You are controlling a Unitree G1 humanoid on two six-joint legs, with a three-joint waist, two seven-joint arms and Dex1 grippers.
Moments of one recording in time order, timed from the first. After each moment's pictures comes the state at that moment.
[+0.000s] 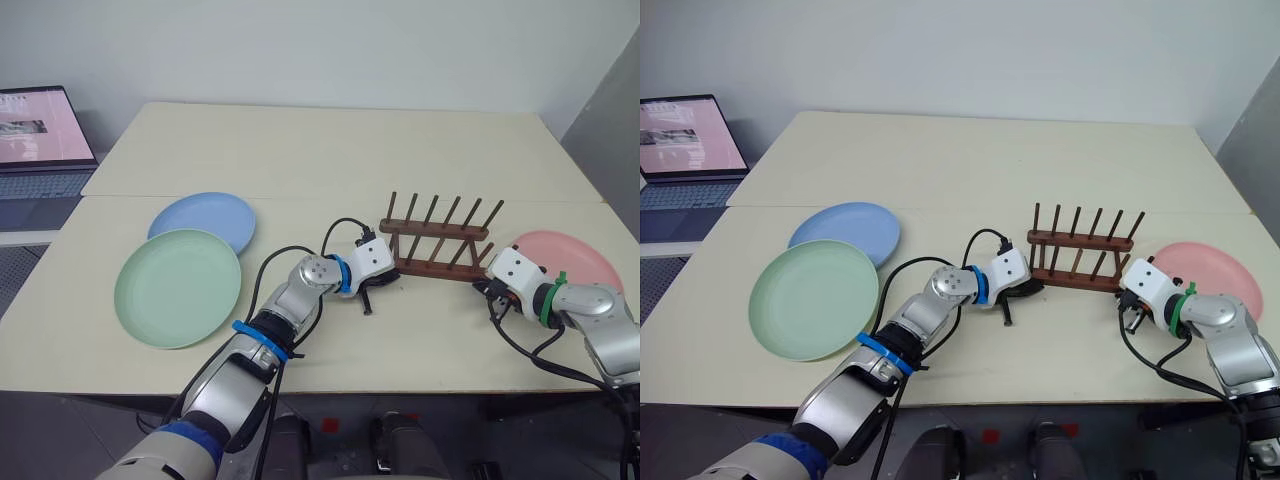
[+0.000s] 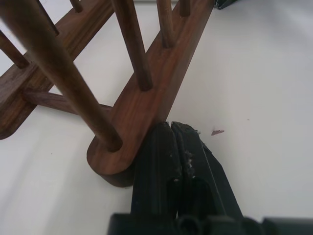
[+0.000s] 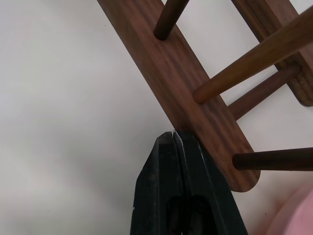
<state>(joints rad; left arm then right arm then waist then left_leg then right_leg) -0.77 0.11 -0.41 0.68 0.12 -0.03 -0.80 -0.23 -0.83 0.06 0.01 0.02 0.38 0.80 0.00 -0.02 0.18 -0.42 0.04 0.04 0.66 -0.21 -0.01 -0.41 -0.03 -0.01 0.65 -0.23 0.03</state>
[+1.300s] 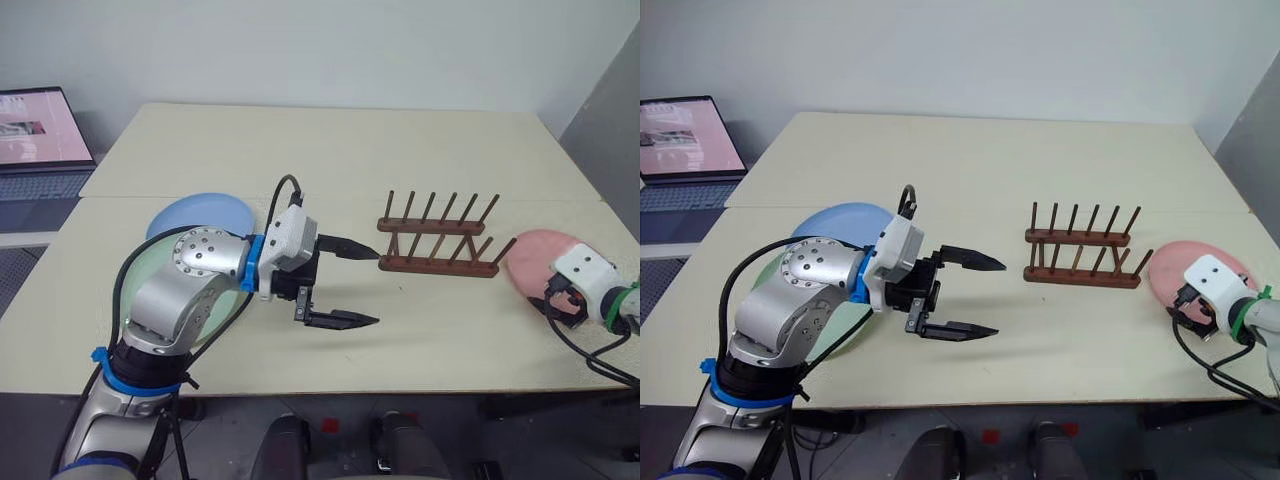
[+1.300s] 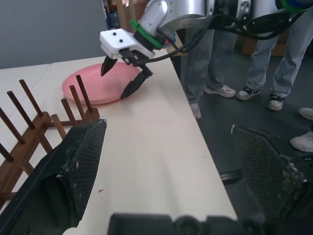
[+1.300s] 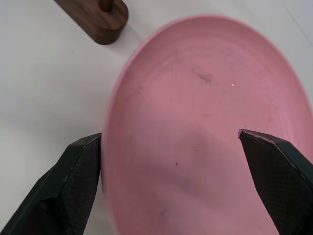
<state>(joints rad) -0.56 0.58 -0.16 -0.36 -0.51 0.49 -1.23 -0.14 -0.95 -0.12 0.04 -0.01 0.51 0.74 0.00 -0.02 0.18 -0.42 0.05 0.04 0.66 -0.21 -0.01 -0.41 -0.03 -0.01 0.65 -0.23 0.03</state>
